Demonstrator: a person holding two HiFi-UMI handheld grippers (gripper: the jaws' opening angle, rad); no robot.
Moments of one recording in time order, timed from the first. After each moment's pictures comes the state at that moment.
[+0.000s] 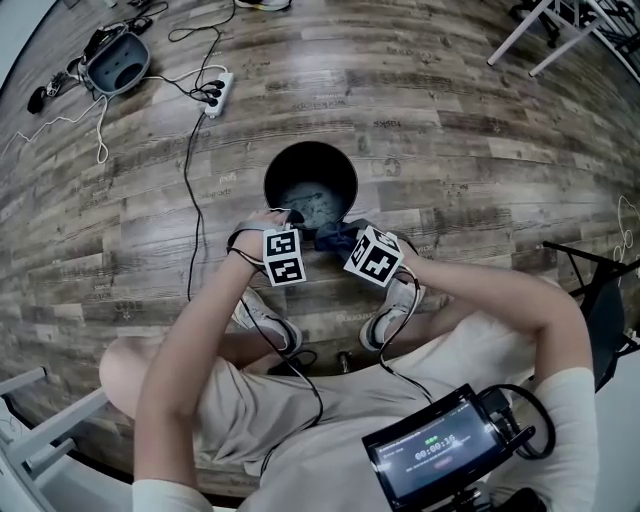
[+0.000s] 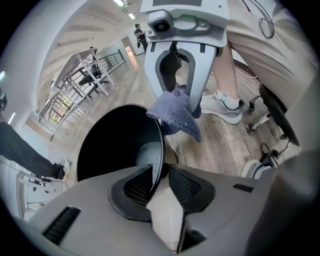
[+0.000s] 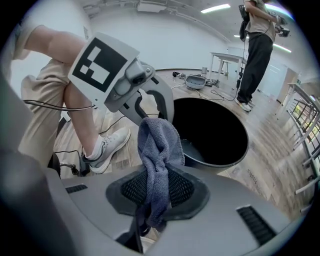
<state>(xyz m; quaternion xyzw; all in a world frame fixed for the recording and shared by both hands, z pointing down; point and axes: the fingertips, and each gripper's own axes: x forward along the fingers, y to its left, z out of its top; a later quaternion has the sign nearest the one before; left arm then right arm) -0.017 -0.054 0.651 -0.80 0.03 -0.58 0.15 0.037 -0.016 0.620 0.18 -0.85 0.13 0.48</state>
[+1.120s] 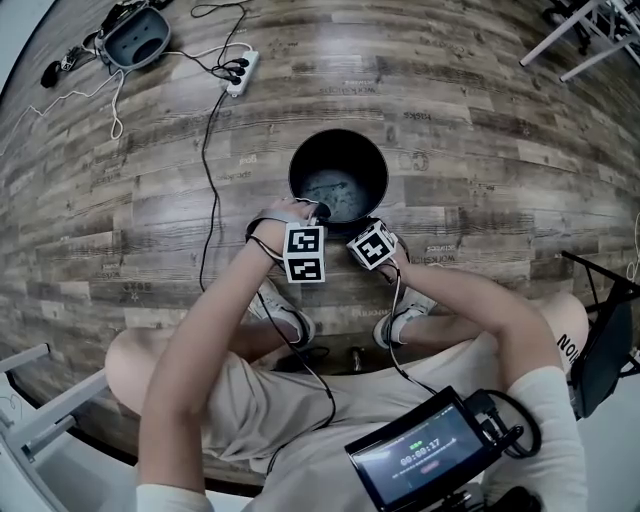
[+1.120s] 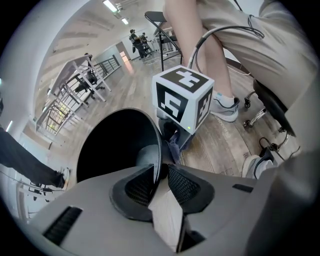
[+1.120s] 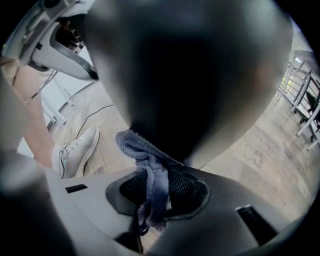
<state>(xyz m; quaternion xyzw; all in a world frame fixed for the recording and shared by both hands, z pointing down) -0.013 -0.052 0.647 -0.81 0.00 -0.57 0.17 0.036 -0.045 0.760 0.31 -0.79 0.26 0.46</state>
